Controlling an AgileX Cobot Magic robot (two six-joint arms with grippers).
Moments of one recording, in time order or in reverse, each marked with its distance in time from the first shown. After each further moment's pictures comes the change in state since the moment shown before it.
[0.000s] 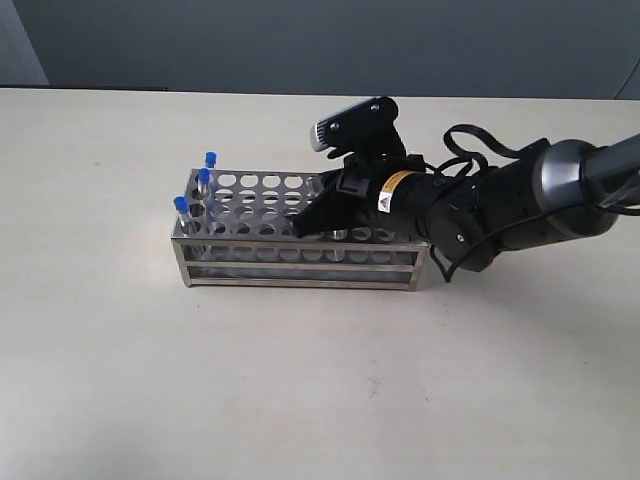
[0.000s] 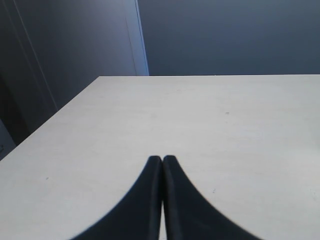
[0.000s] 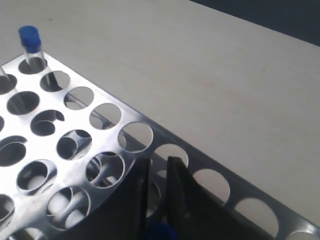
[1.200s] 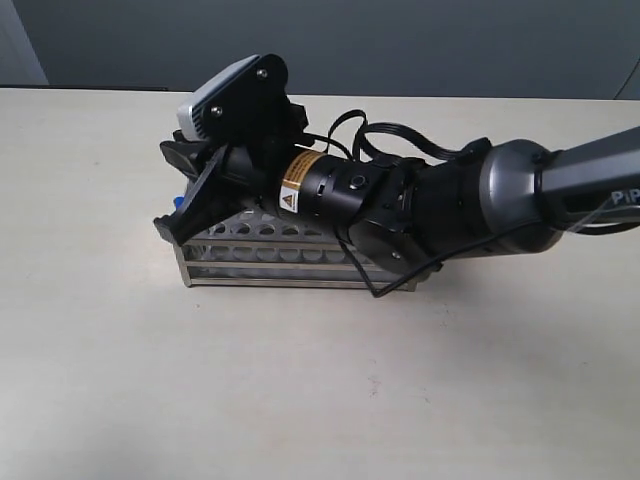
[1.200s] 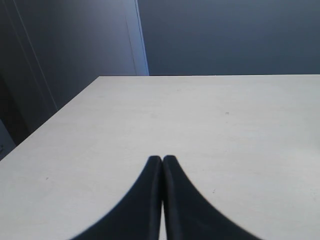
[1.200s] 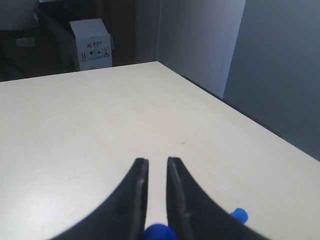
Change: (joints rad) left arm 0.000 0.000 0.000 0.000 0.000 0.000; right arm 0.214 -0.035 -0.117 -0.163 -0.203 0.039
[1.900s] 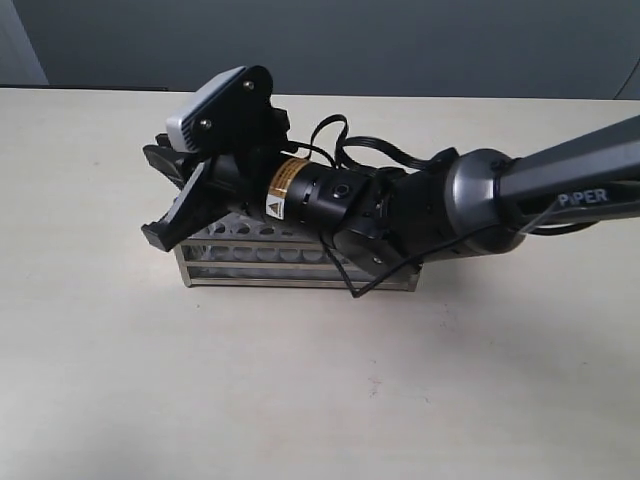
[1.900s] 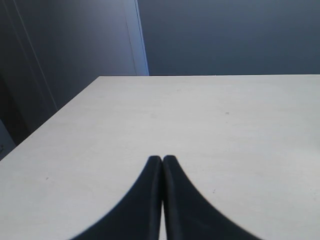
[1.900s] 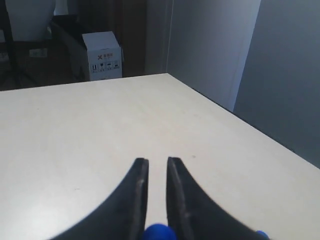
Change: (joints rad) left arm 0.000 0.000 0.000 0.000 0.000 0.000; right arm 0.000 0.075 -0.043 -0.043 -0.089 0.011
